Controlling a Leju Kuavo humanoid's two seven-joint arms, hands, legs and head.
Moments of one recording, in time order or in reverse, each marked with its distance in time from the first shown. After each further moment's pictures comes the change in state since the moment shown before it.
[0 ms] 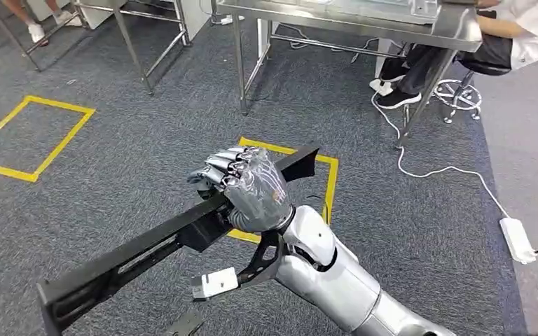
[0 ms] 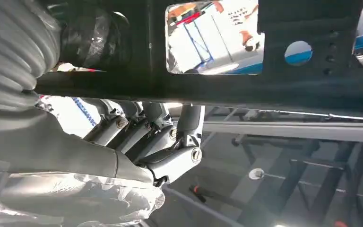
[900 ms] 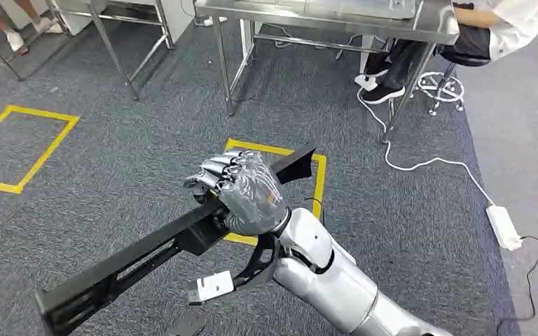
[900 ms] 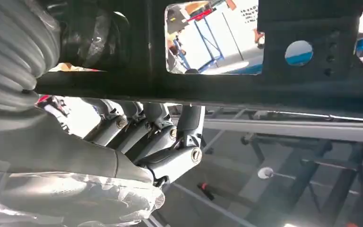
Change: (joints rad) left arm 0.015 -0.009 0.000 0.000 0.004 -0.030 -0.009; right arm 0.007 0.009 0.011 0.017 0.013 0.005 0.000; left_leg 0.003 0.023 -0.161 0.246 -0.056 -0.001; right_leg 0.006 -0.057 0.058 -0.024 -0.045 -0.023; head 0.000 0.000
